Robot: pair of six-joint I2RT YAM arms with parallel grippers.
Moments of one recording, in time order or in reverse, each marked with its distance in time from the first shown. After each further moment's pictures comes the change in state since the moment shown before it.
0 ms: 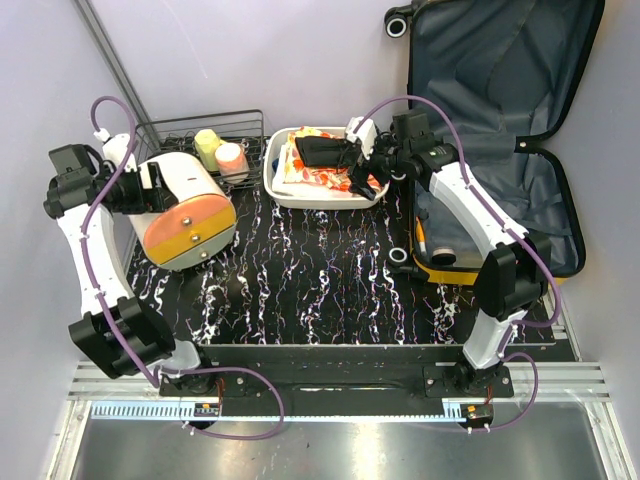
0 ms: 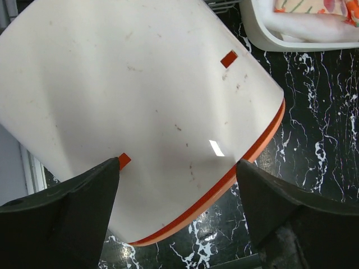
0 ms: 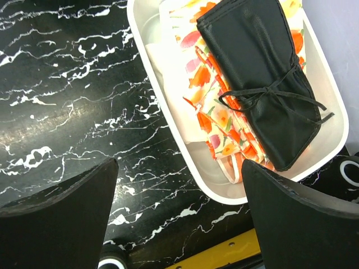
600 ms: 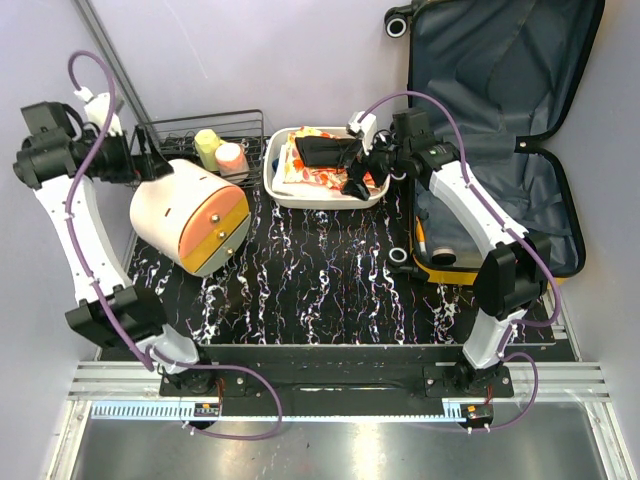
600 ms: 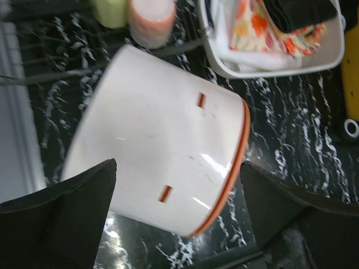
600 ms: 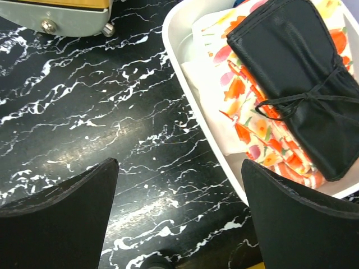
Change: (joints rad) left arm -0.044 0.127 0.436 -0.289 0.074 -0.037; right arm 0.000 0.009 0.030 -0.008 -0.101 0.192
